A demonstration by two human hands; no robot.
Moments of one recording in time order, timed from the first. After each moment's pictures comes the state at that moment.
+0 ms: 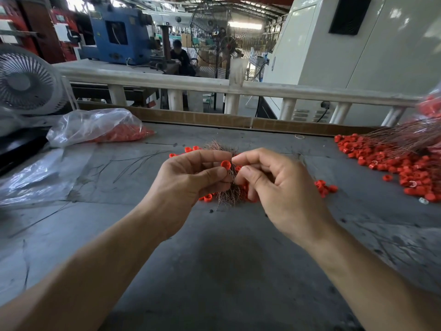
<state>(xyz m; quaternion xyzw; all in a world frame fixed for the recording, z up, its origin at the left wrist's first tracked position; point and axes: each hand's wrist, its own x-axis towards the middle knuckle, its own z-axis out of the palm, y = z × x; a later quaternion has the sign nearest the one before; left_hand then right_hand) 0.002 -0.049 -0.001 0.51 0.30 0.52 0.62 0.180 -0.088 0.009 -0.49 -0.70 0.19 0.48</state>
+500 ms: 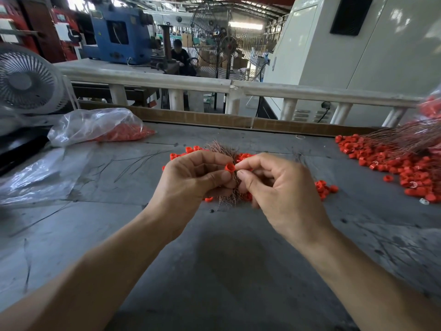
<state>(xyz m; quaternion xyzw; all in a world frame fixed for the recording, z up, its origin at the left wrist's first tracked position) 0.007 -0.051 -0.005 0.54 0.32 0.53 0.57 0.178 -0.086 0.003 -0.50 -0.69 0.17 0.50</state>
